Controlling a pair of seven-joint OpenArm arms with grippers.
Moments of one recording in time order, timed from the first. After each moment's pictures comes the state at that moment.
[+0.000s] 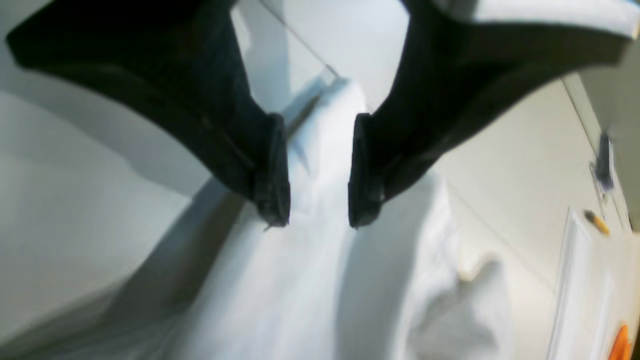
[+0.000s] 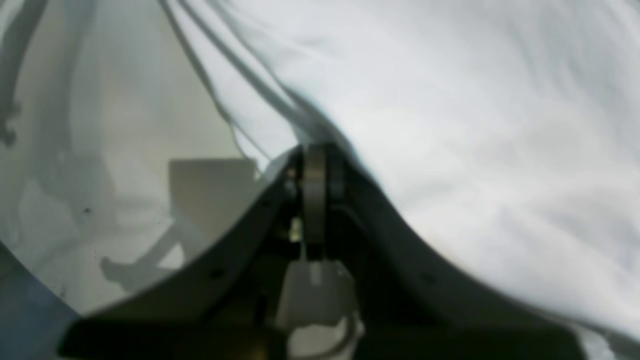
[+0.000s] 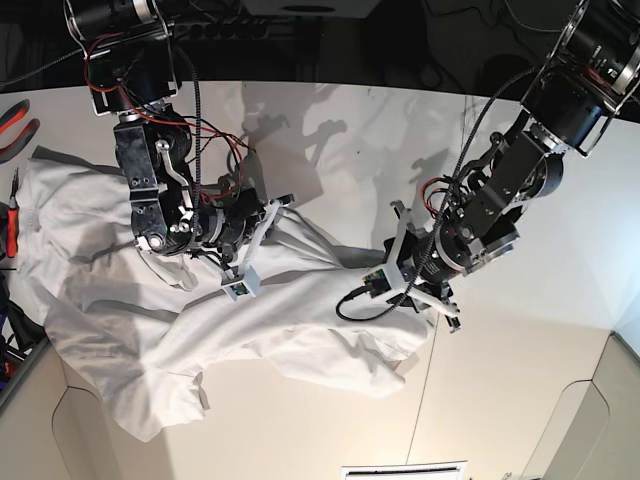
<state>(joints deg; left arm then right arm) -15.7 -23.2 36.8 68.8 14.8 -18.4 12.0 9.5 2.9 -12.3 70.3 14.7 16.7 -60.9</state>
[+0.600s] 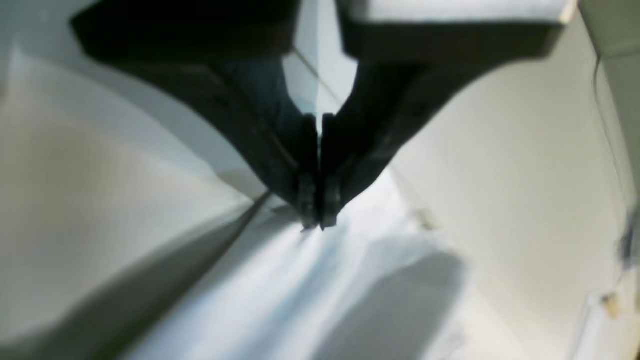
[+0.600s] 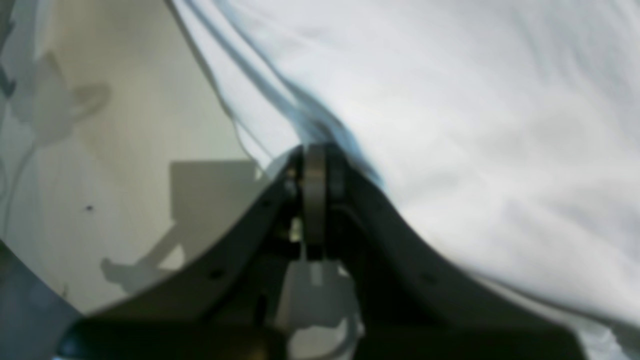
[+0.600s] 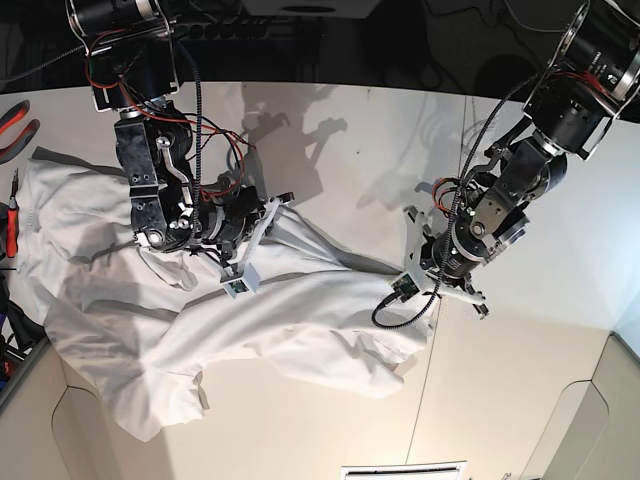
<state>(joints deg) -16.3 -22.9 36.8 59.3 9.7 -7.5 6.8 7.5 2.9 -12.2 70.3 14.3 16.9 -60.5</state>
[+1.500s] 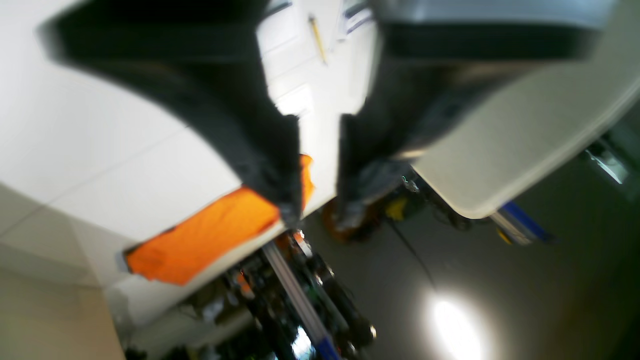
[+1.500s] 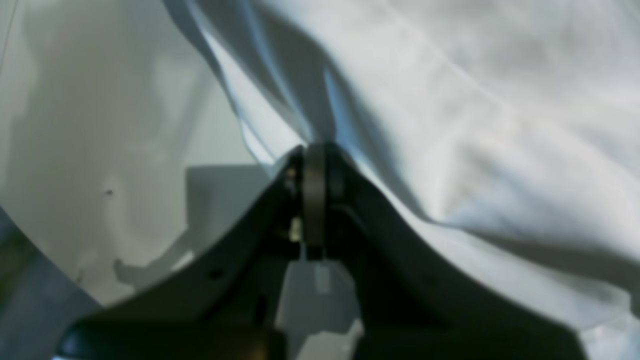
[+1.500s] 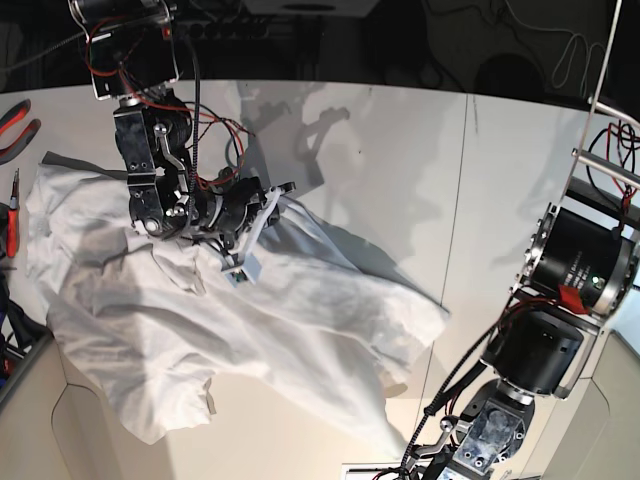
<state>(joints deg) -56.8 -8.9 35.1 45.8 1.3 7.9 -2.6 3.9 2.7 -12.0 70.7 15.5 18.8 -59.0</state>
